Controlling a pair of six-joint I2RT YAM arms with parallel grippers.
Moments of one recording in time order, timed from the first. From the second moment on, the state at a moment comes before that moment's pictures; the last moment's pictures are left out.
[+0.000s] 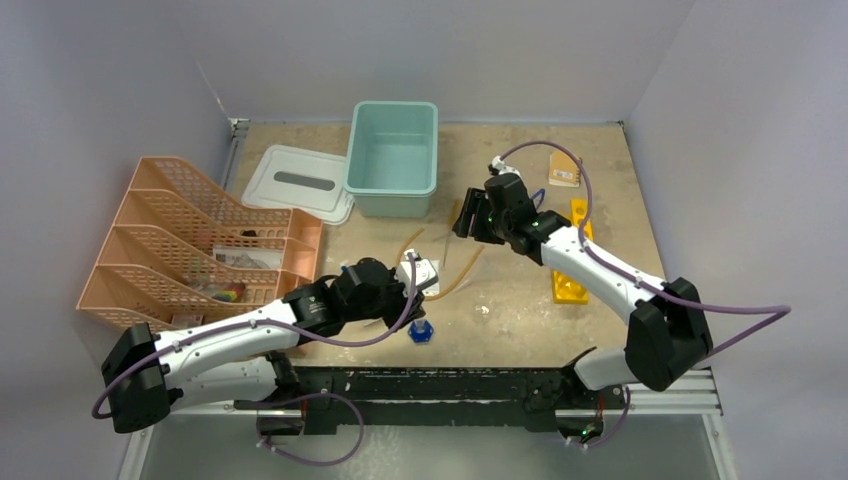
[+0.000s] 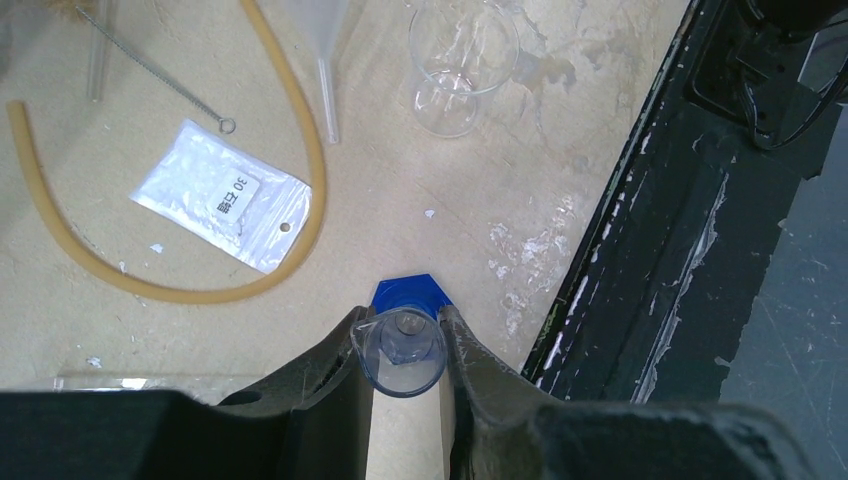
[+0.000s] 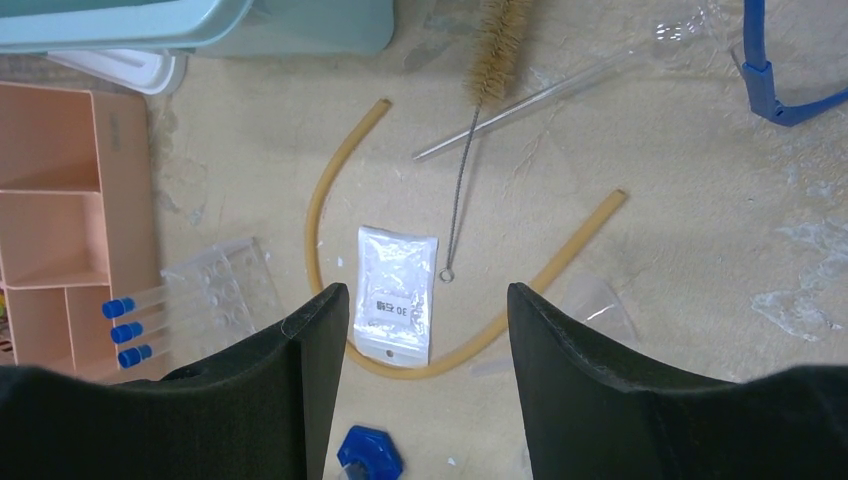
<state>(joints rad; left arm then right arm) -1.04 1.03 0.64 -0.17 0.10 -0.06 0.56 1.41 1.03 -0.35 0.08 0.66</state>
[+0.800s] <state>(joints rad) -0.65 1.17 1.09 -0.33 0.55 -0.19 0.56 1.22 0.95 -0.14 -0.57 0.16</state>
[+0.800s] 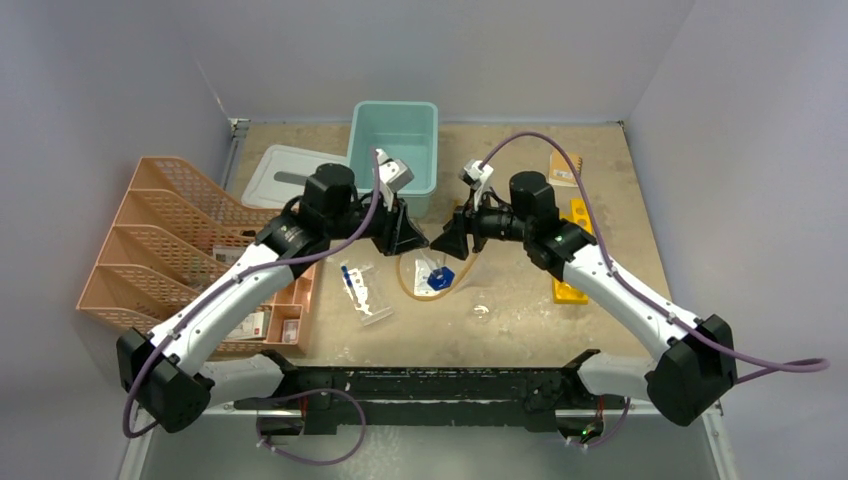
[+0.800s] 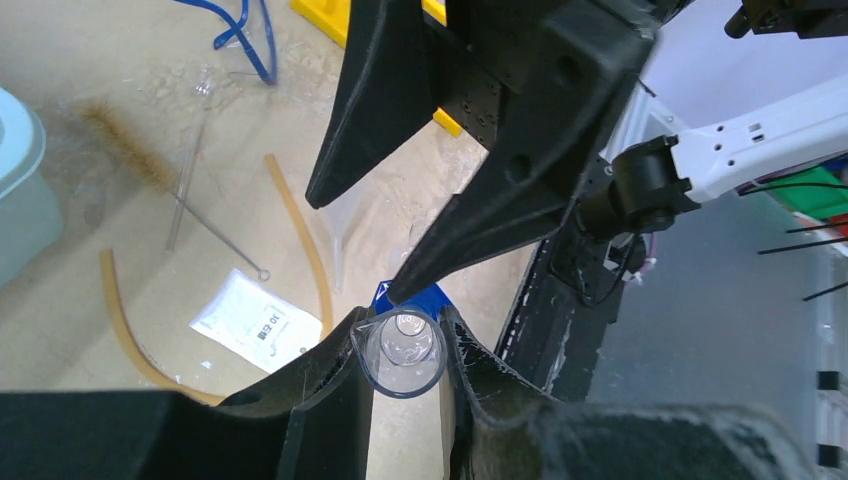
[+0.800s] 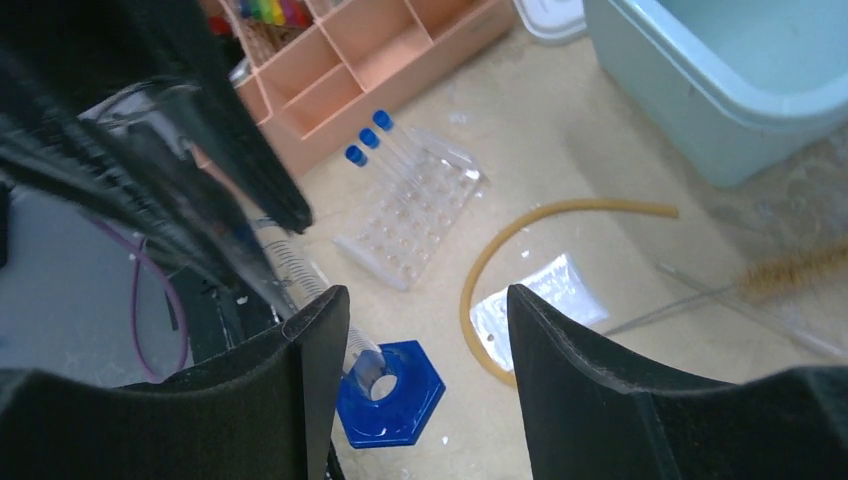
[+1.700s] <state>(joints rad) -0.47 1.48 1.58 -0.69 0.85 0.14 0.56 1.38 1.16 -0.22 -0.70 0.02</state>
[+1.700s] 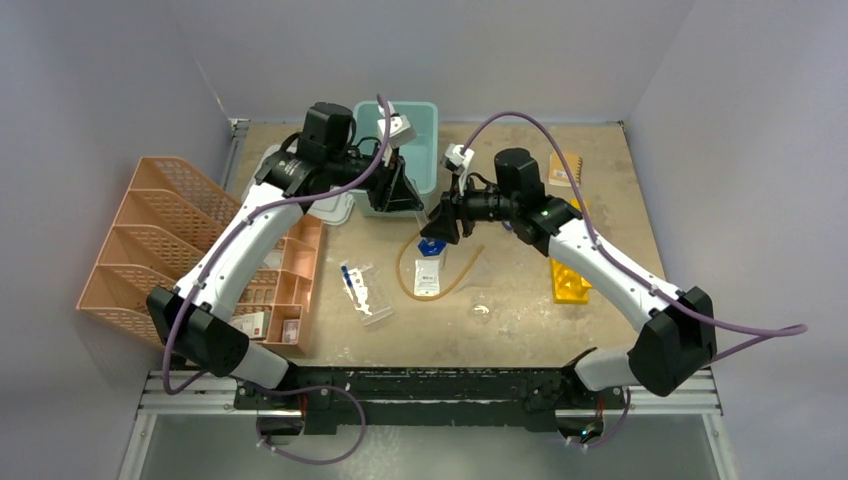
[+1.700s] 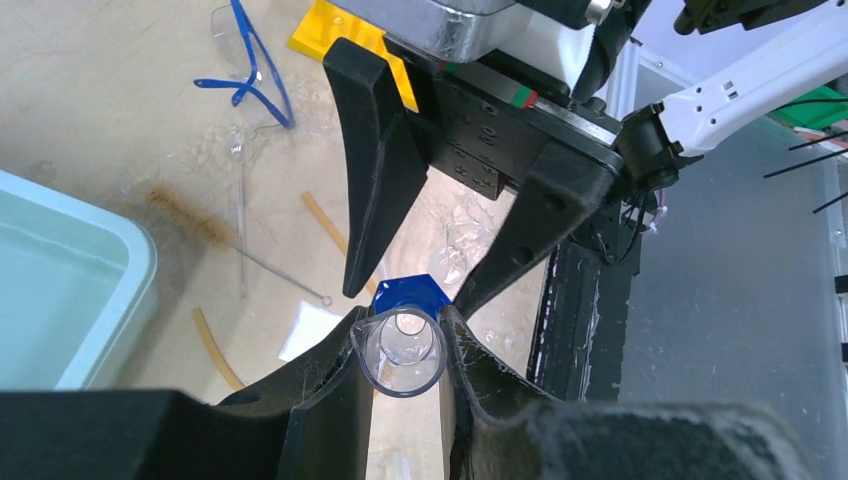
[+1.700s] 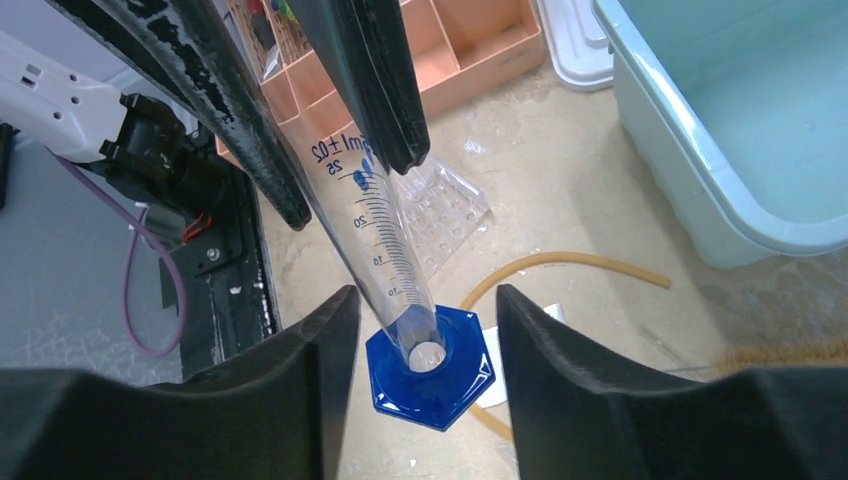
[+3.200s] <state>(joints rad) -0.34 1.07 1.33 -0.22 -0.25 -0.27 0.56 1.83 1.70 -0.14 -0.28 0.46</state>
